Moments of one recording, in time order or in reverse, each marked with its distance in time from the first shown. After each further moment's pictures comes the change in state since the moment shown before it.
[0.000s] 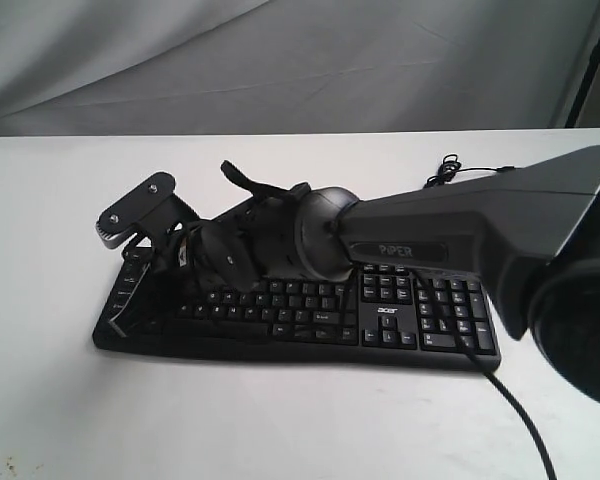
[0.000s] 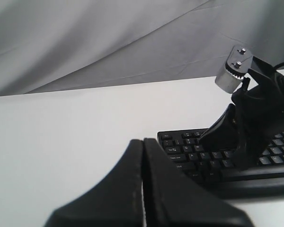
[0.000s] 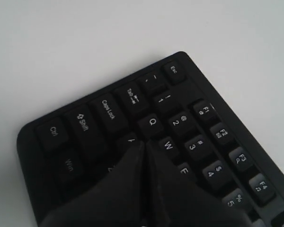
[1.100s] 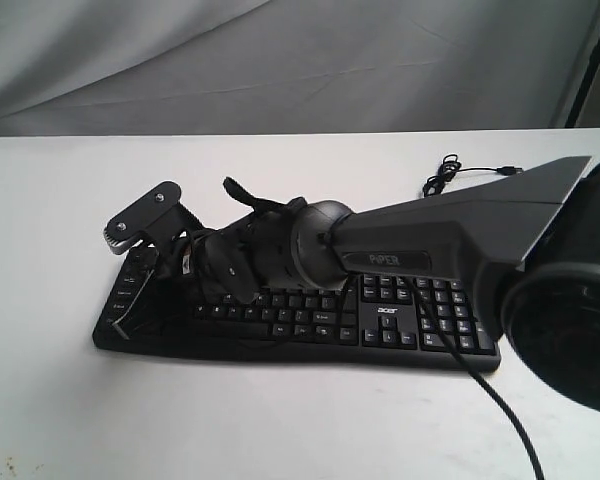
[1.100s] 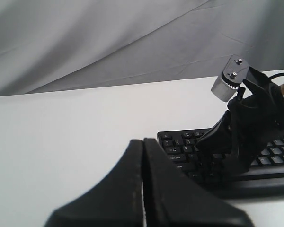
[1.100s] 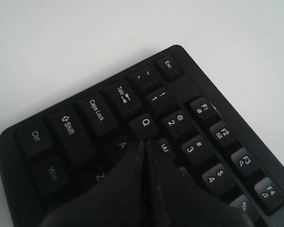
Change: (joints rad) left arm 0.000 0.000 0.000 0.000 0.000 0.000; right arm -0.007 0.040 0.000 0.018 -0.059 0.004
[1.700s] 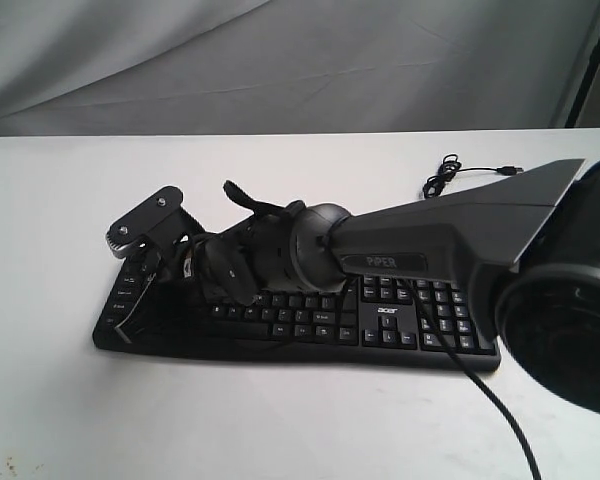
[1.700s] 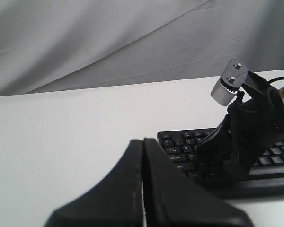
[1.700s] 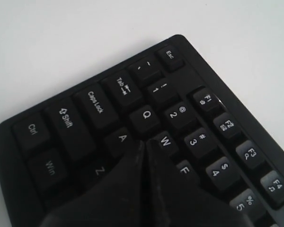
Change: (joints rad) left arm 0.000 0.000 0.000 0.000 0.000 0.000; right arm 0.000 0.013 -0.001 0.008 0.011 0.000
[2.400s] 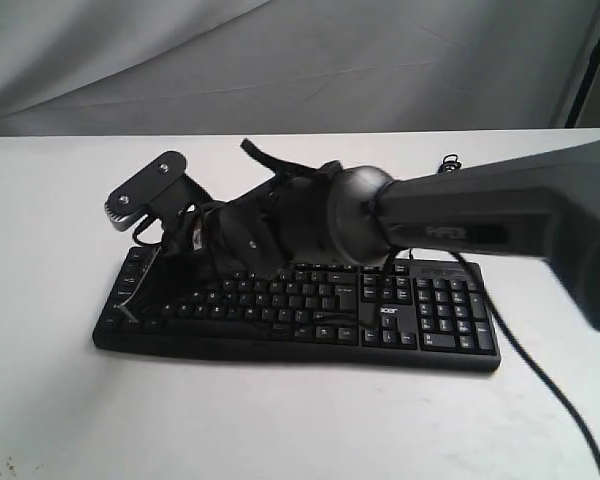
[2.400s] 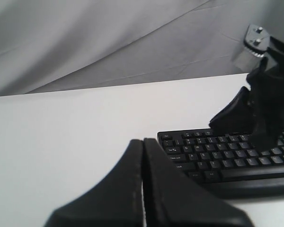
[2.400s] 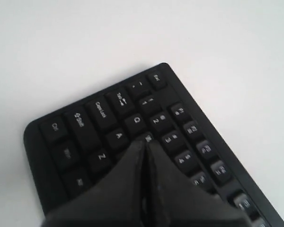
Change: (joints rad) left arm 0.000 0.000 0.000 0.000 0.000 0.000; right arm -0.009 -0.154 0.082 -0.058 0.036 0.000
